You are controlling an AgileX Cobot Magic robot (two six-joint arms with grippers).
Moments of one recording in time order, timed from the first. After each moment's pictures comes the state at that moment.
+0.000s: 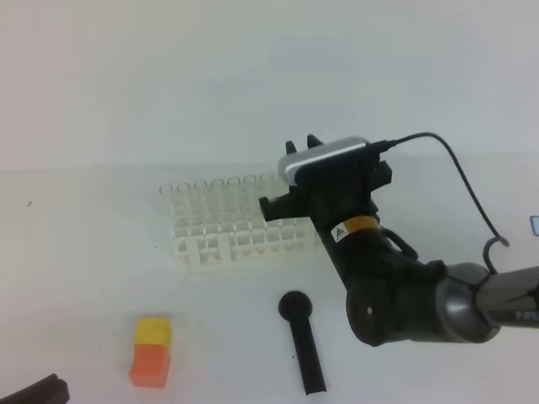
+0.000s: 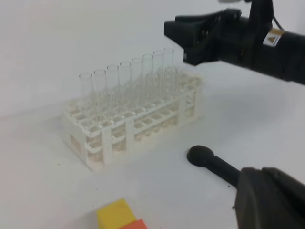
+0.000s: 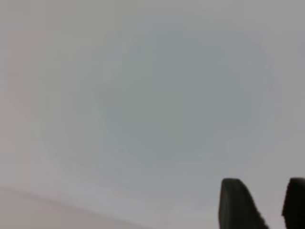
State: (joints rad) left arm -0.78 0.13 -0.22 0.42 0.30 -0.32; right arm 0.78 2.08 -1.11 0.54 -1.08 -0.42
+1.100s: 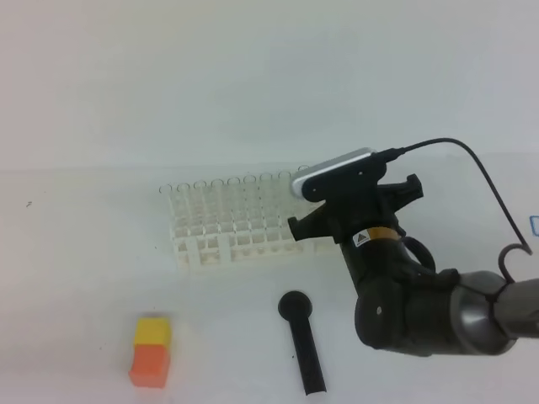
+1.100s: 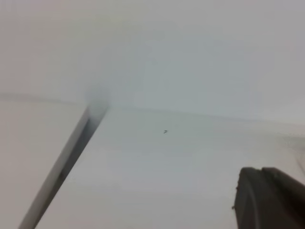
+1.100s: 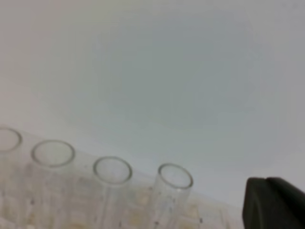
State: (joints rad) left arm -0.04 0.08 -0.22 0.42 0.31 -0.32; right arm 0.80 1.98 -1.03 0.80 -1.03 -0.79
